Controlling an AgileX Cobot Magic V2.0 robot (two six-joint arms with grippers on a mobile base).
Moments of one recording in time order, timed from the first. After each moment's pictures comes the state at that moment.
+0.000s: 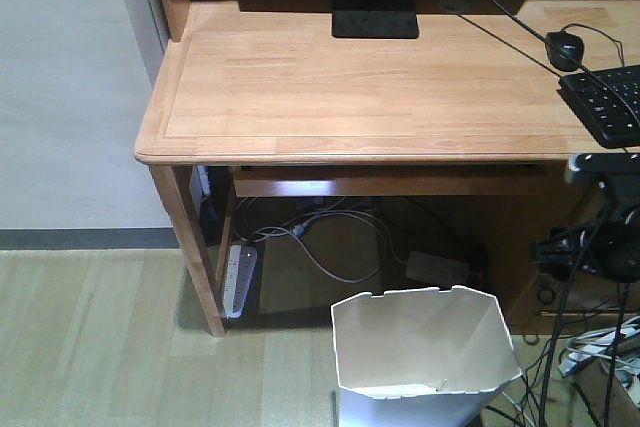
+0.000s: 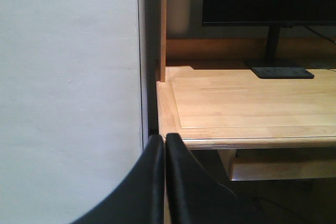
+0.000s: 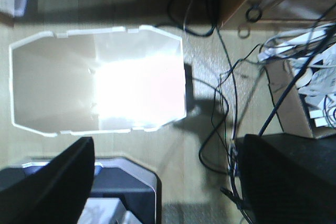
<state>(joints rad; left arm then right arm) -0.02 -0.02 0.03 -0.01 0.15 -0.05 -0.09 1.54 -0.61 0.05 0.40 -0.13</state>
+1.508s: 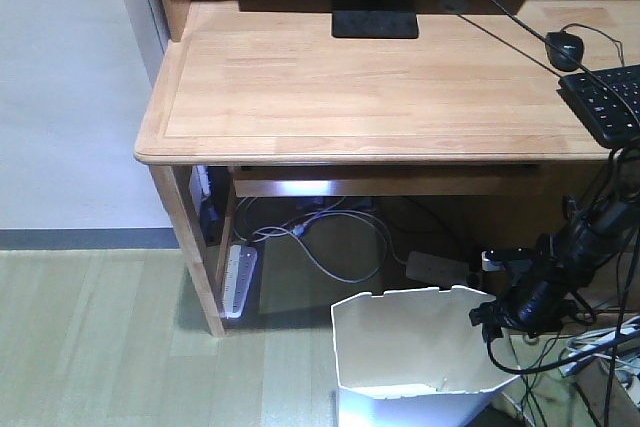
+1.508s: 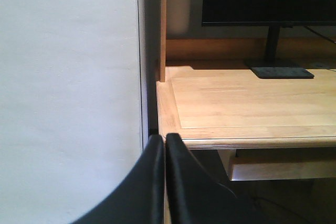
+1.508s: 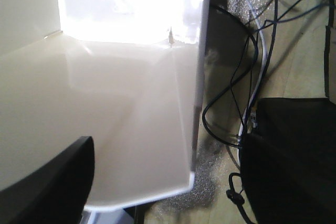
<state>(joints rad) -0.02 -0.02 0.03 -0.01 0.15 -0.05 -0.13 2.72 -1.20 0.08 0.19 -0.30</state>
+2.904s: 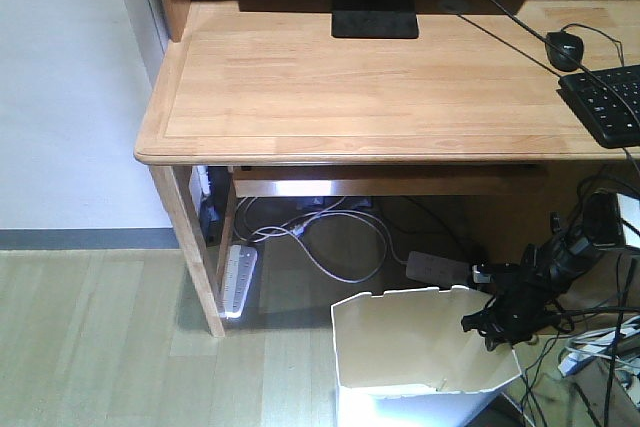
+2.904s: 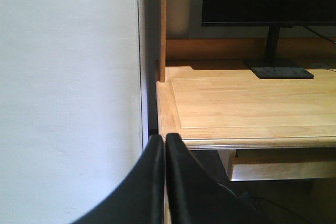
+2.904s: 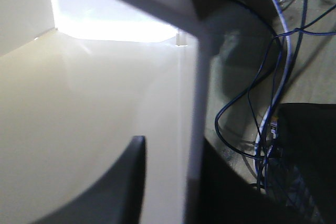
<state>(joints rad) -0.02 -0.02 0.03 -0.01 0.15 -0.05 -0.17 3.02 -1.59 0.15 0.37 -0.38</state>
